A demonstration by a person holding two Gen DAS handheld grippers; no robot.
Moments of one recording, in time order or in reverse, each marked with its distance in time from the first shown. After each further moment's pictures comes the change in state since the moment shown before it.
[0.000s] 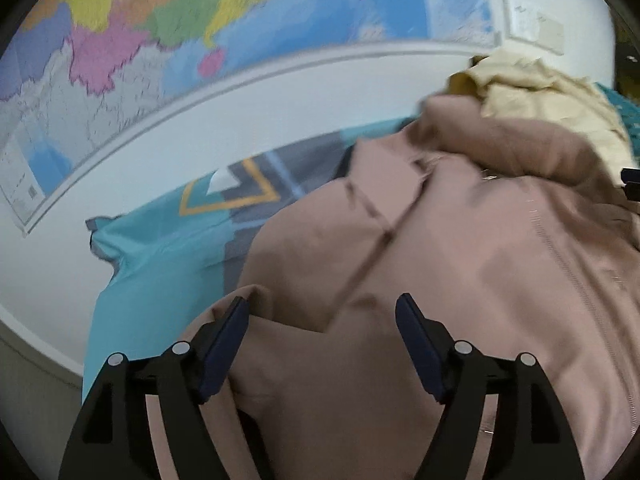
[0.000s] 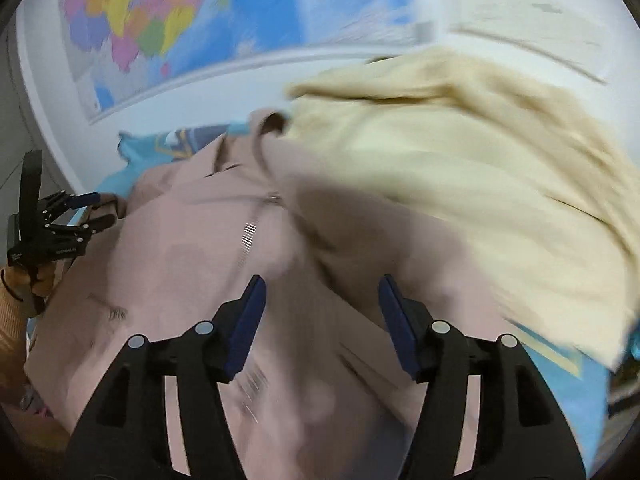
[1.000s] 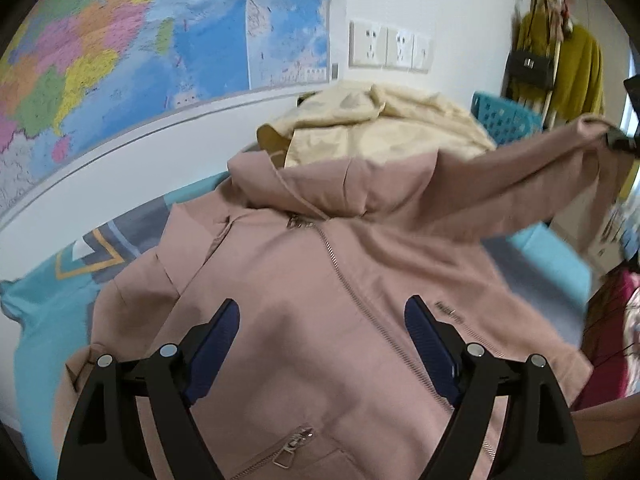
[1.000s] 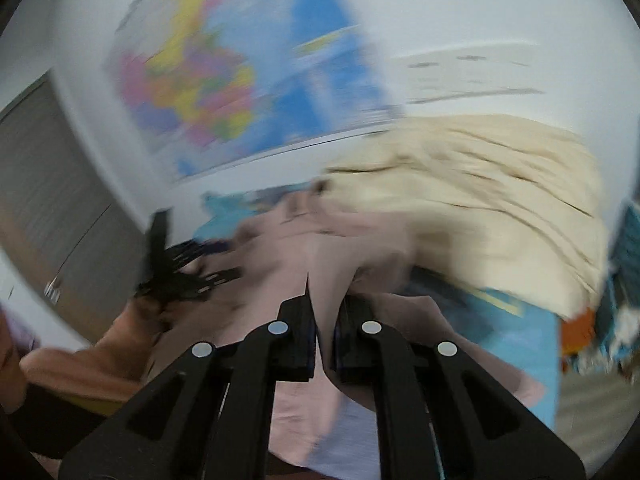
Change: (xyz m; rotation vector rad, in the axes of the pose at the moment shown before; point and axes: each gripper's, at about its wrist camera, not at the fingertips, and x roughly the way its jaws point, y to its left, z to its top) left arm -0.048 -0.098 0.033 0.078 -0.082 -0.403; right arm -0.152 -0.013 0.016 0.042 -0.035 0.423
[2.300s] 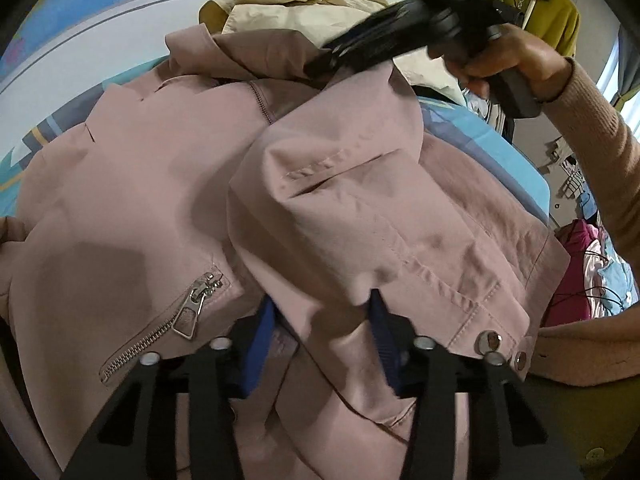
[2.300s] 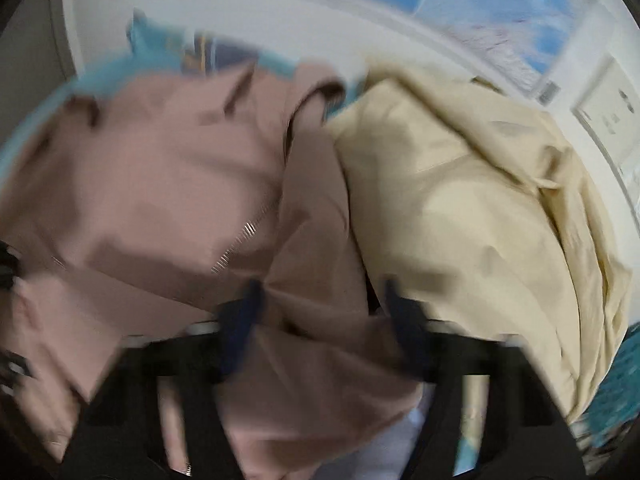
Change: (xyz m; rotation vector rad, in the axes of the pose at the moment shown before) left arm 0.014 -0.025 -0.096 0.017 0.255 -0.193; right arm 0.287 -0.023 0.036 -0.408 0.435 -0.482
